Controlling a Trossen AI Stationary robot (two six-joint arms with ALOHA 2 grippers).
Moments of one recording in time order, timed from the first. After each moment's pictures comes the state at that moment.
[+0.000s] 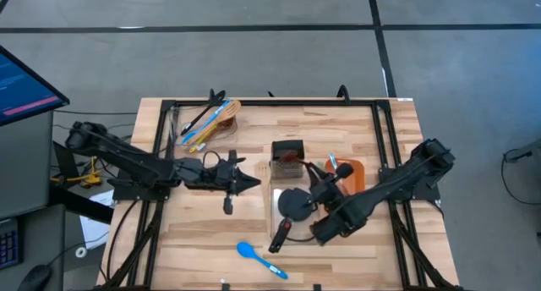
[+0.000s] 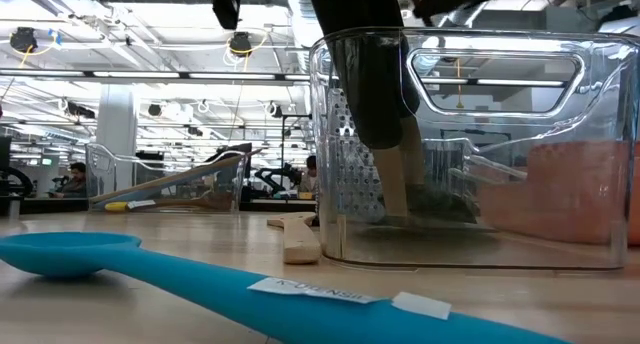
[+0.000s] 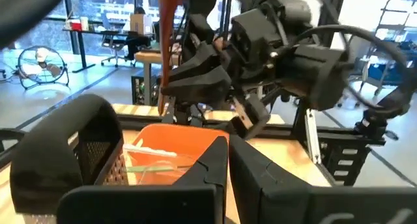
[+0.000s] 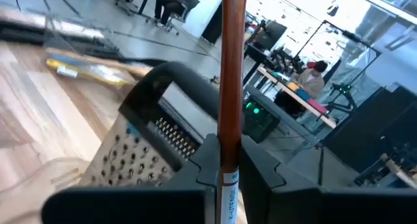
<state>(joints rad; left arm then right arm) -0.27 1.23 0.61 0.62 -0.28 -0.09 0.57 1.72 1.29 -1.12 1.49 1.02</state>
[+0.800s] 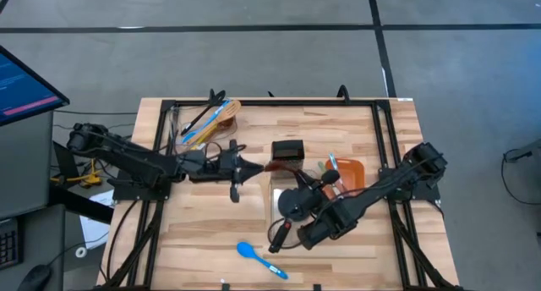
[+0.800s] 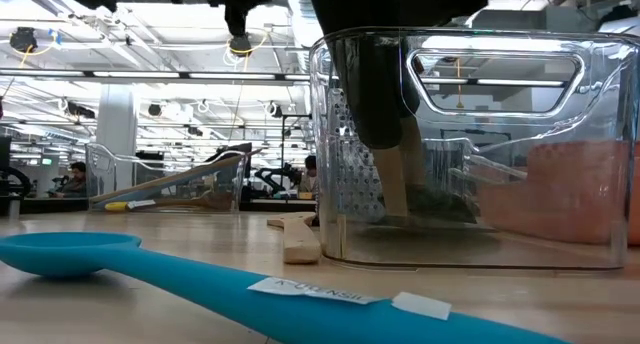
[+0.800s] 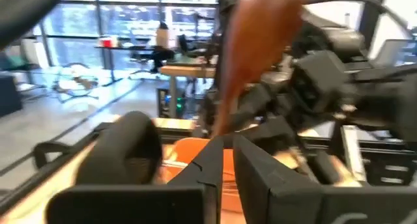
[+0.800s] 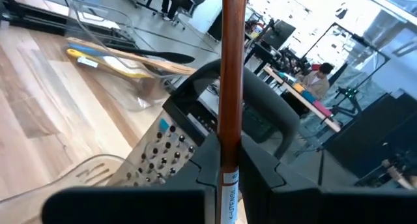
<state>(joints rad) -0.19 1.27 0.61 0.70 -0.29 -0.03 0.54 1.81 1.29 -0.76 1.46 0.70</state>
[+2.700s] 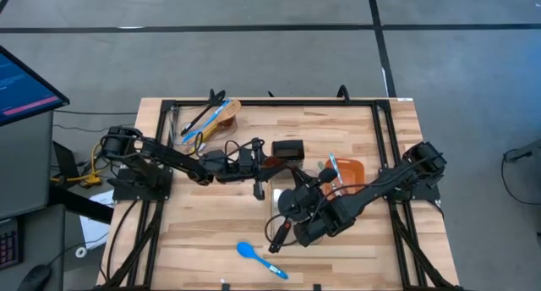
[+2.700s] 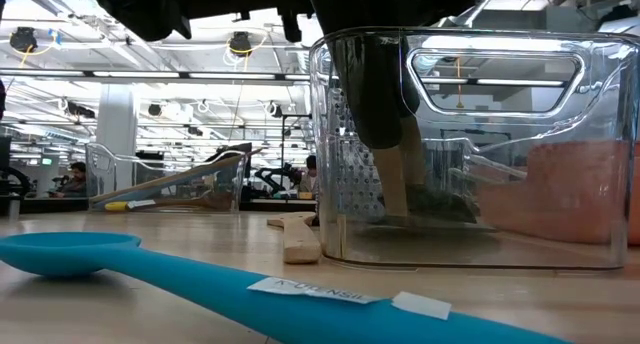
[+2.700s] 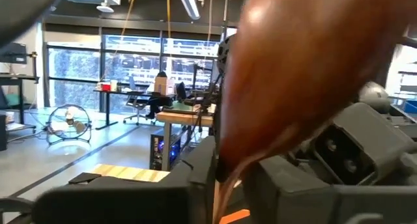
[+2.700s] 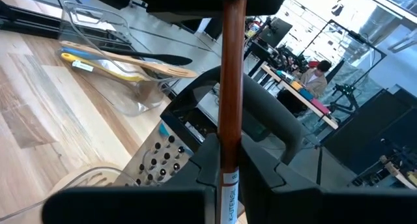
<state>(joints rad) -0.11 1.65 0.77 1.14 -0.21 -0.03 0.52 1.81 1.29 -0.65 1.46 0.59</state>
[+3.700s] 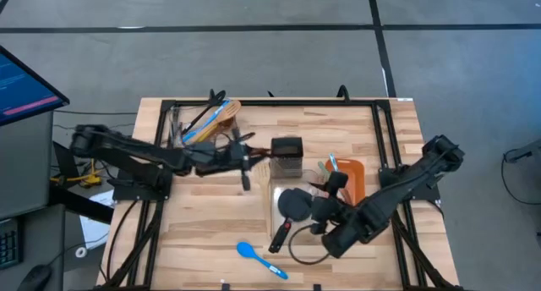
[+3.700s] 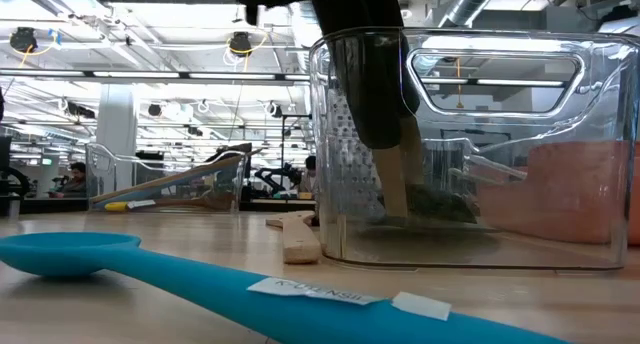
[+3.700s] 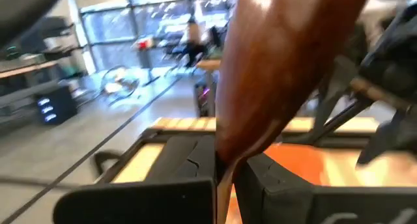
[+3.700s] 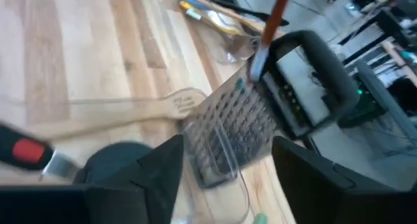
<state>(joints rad) -0.10 1.34 0.77 0.58 -0.35 0.10 0.66 1.65 1.38 -0.98 1.04 0.60</state>
